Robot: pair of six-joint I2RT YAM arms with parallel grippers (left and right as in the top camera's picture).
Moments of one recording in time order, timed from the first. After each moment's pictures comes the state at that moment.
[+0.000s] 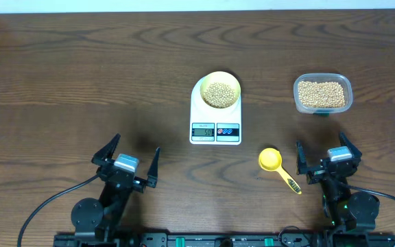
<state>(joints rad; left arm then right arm) -0.01 0.01 0.21 -0.27 0.33 0.16 -0.03 0.01 0.01 -0.06 -0.20 -0.14</state>
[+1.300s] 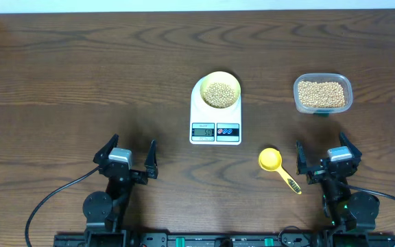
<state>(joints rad) -0.01 0.01 0.01 -0.08 0.21 -0.04 -0.03 0.01 0.01 -0.06 -0.20 -0.14</state>
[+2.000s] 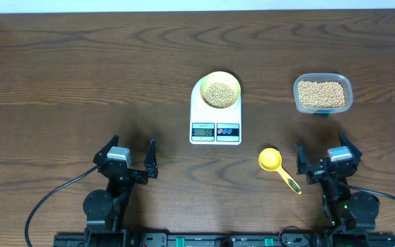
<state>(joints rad) -0.01 0.03 0.02 -0.09 0.20 -0.07 -0.03 0.01 0.01 -0.06 -0.20 -0.14</state>
